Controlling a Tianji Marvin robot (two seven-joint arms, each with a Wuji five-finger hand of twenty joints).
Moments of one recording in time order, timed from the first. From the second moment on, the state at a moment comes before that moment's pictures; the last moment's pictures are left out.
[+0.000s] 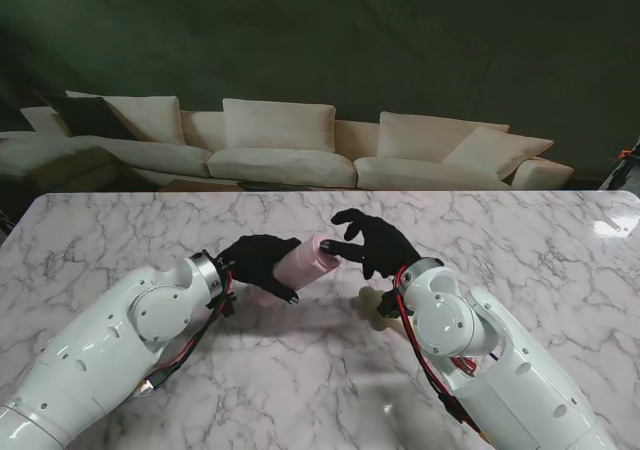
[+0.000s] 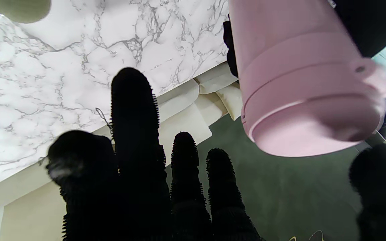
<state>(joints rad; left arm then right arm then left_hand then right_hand) 1.22 -1.06 -0.99 -1.35 0.65 -0.44 -0.12 -1.41 -1.12 1.05 -1.70 -0.45 0.20 0.05 0.86 -0.61 0.12 0.01 0.47 0.30 0.71 0.97 0.93 0.22 0.25 0.76 0.92 0.24 0.41 0.51 0.58 0.21 1.05 0.40 0.06 -0.35 0.62 -0.08 0.26 0.08 0.64 0.28 0.48 0.12 0.81 0.40 1.22 0.20 0.80 0.48 1.03 0.34 1.57 0.43</state>
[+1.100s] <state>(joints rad) 1.23 -1.06 -1.00 -1.34 0.65 -0.43 -0.12 -1.38 -1.15 1.01 -1.57 -0.27 -0.12 0.02 0.86 -0.64 0.07 -0.01 0.52 0.26 0.71 0.87 0.99 0.20 0.17 0.79 0.94 0.24 0.41 0.59 0.59 0.21 1.06 0.43 0.46 -0.59 0.91 -0.21 0.47 -0.14 0.81 0.31 0.40 0.10 0.80 0.42 0.81 0.15 0.95 0.60 0.59 0.25 1.51 0.58</state>
